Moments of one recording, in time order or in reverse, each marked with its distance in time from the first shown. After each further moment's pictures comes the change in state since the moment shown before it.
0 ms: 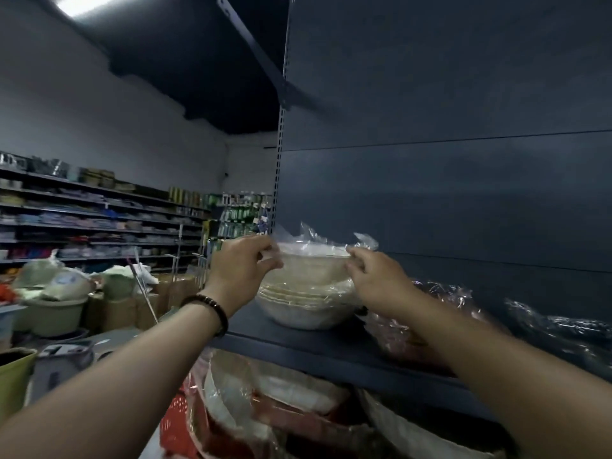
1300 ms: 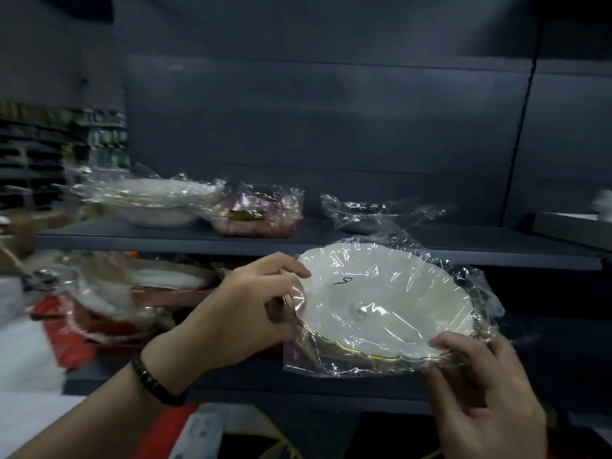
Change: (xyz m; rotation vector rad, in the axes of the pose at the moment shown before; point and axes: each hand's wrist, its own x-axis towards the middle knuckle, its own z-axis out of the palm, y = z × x) left_hand -0.213 0.318 0.003 -0.565 -0.514 0.390; right_hand -0.478 0.090 -0.158 -0.034 0.727 0.244
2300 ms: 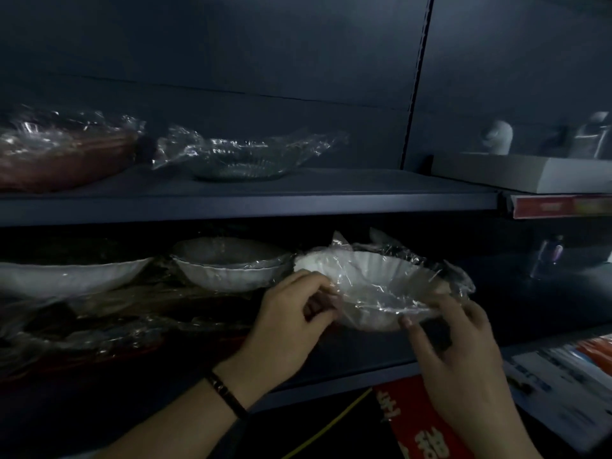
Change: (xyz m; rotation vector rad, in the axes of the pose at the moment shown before) left_hand 0.128 0.001 0.318 -0.431 0.090 -0.172; right_hand 0.073 0.223 -0.053 -0.321 -0.214 0.340
